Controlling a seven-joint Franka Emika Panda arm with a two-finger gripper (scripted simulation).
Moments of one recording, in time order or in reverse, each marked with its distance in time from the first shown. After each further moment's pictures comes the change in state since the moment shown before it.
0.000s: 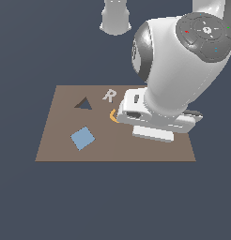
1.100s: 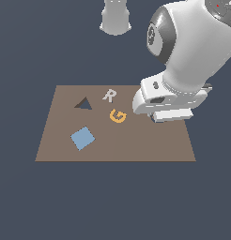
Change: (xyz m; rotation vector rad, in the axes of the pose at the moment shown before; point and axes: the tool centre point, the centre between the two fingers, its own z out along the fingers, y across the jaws) arm -0.062 -0.037 -0.004 -0.001 -0.001 -0.308
